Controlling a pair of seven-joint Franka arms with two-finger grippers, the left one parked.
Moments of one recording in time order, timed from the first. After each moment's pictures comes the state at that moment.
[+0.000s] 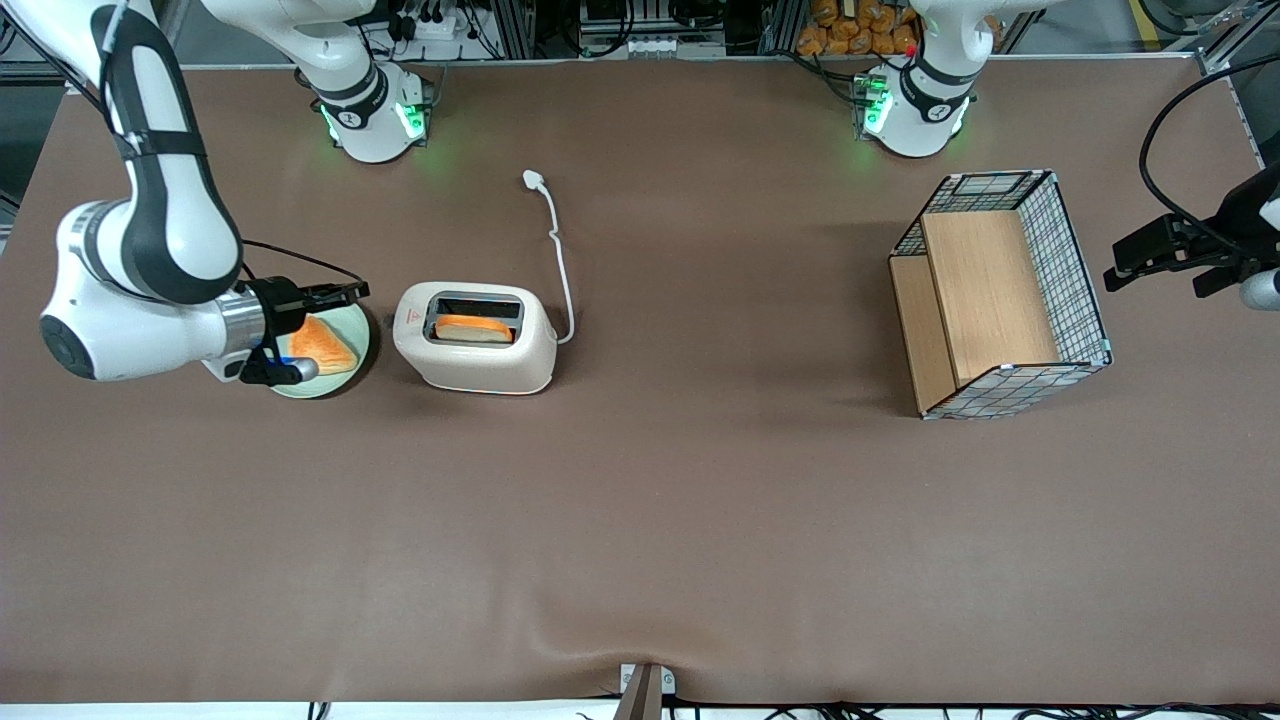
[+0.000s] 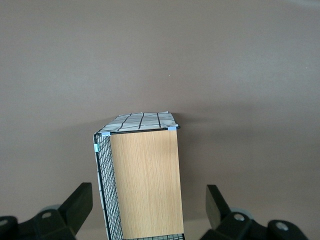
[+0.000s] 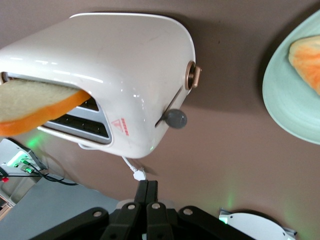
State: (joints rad) arm 0.10 0.28 -0.09 -1.89 0.45 1.55 -0.12
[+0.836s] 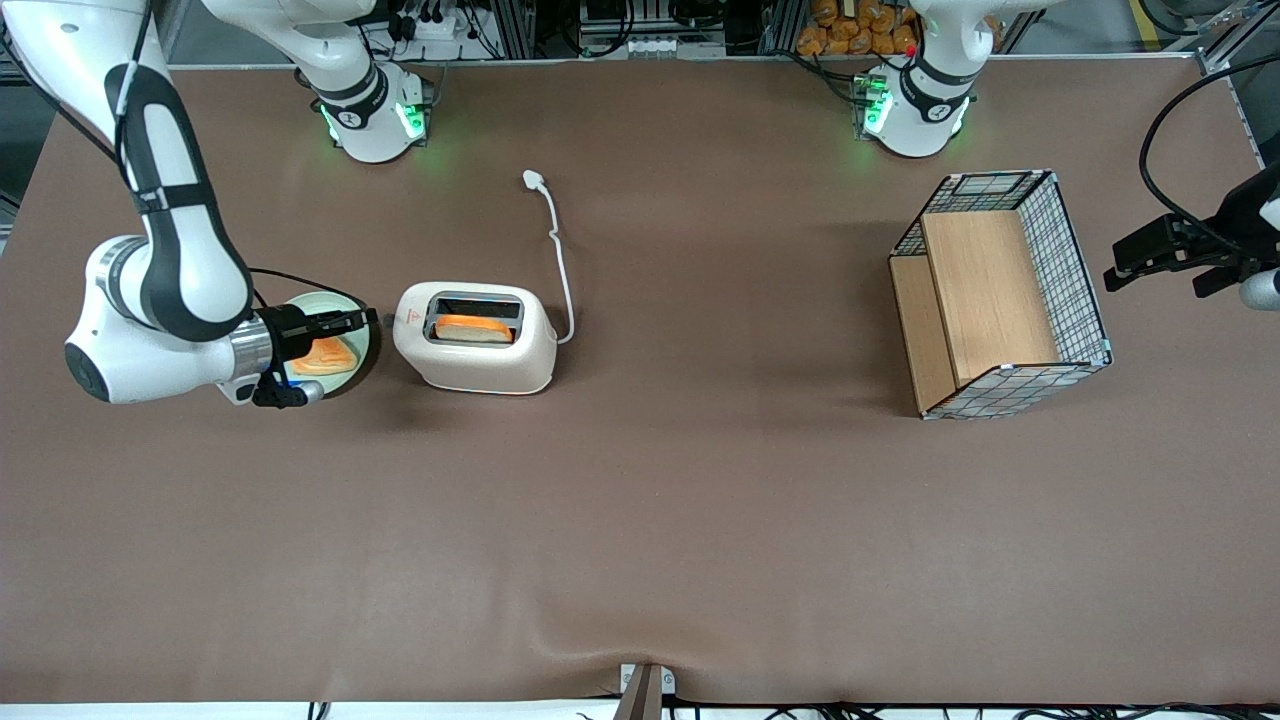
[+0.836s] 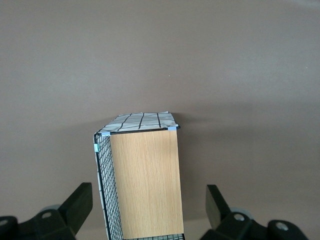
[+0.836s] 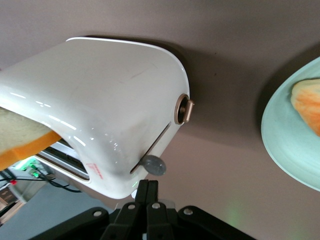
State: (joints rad) arm 0.05 0.38 -0.10 -1.90 0.53 1.63 -0.26
